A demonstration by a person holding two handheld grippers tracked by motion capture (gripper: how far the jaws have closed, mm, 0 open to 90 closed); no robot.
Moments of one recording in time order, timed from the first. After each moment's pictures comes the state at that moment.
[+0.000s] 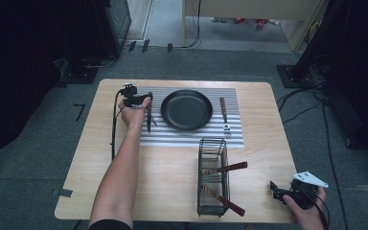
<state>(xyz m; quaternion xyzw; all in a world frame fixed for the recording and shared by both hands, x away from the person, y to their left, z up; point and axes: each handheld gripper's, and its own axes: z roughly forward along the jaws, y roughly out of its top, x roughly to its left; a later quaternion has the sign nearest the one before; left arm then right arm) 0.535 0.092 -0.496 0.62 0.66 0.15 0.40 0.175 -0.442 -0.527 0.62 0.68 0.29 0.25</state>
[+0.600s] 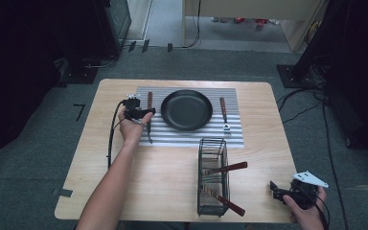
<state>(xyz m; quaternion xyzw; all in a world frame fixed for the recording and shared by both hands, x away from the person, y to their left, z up) 0.480 0.080 -0.504 0.70 0.60 0.15 0.36 0.175 -0.441 -0.527 0.62 0.68 0.29 0.25</state>
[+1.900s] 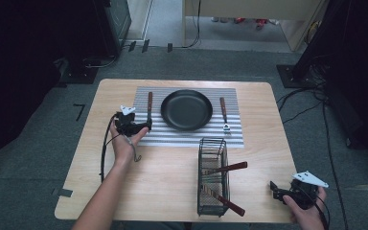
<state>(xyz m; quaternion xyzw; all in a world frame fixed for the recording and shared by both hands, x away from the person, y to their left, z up) 0.411 0.104 -0.488 0.69 0.56 0.22 0.40 0.175 -0.442 -0.527 0.62 0.68 0.29 0.25</state>
